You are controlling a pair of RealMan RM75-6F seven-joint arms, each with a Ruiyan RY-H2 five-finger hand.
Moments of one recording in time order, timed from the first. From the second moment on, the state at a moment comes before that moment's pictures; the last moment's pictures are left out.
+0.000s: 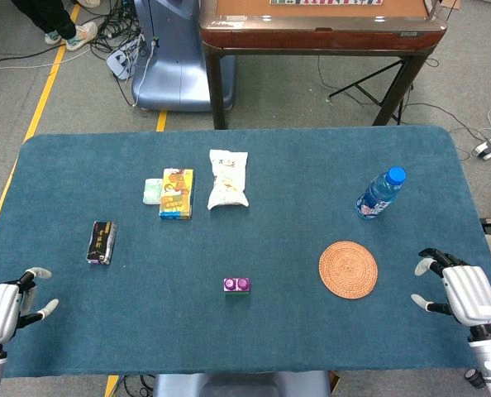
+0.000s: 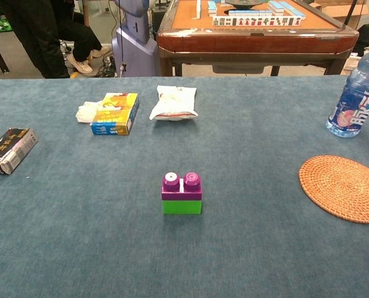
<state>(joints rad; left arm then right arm) -0.08 -1.23 -0.05 -1.49 1.57 1.59 -0.02 0.11 -1.06 0.02 -1.64 -1.54 1.40 0.07</state>
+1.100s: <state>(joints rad) -0.07 -1.27 -0.03 -1.40 1.59 1.59 -0.12 0.50 -1.23 0.16 -1.94 -1.31 0.99 -0.24</state>
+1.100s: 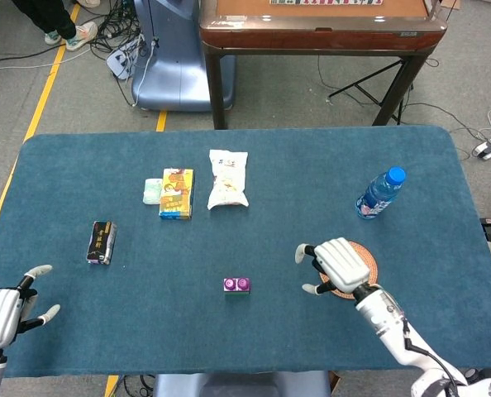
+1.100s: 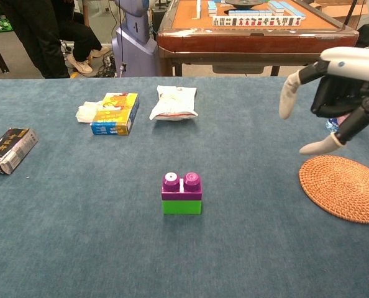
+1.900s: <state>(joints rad) -0.08 -1.29 -0.02 -1.37 1.59 1.58 -0.14 0.69 -1.57 0.16 -1.82 -1.01 1.00 -0.53</state>
